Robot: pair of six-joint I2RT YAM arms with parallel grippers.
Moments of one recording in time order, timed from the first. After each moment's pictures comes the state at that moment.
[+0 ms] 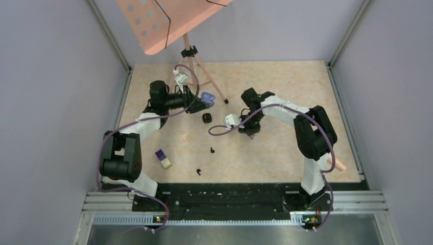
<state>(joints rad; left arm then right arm) -0.14 1.58 0.92 0.43 1.10 -0.37 0.55 1.92 1.38 -0.86 -0.36 -1.27</state>
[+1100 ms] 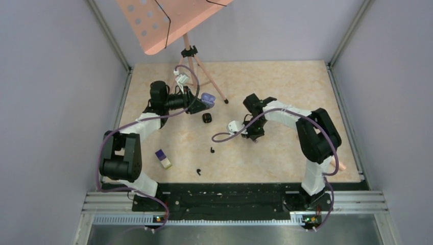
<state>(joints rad) -0.13 1.58 0.92 0.40 1.09 -0.36 0.56 1.87 1.26 -0.84 -0.30 -1.29</state>
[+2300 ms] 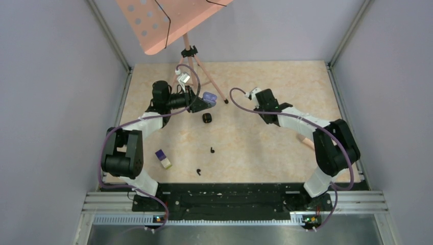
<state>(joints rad) -0.15 1.62 0.93 0.47 1.08 -0.45 0.47 1.66 1.06 -0.34 0.30 -0.29</state>
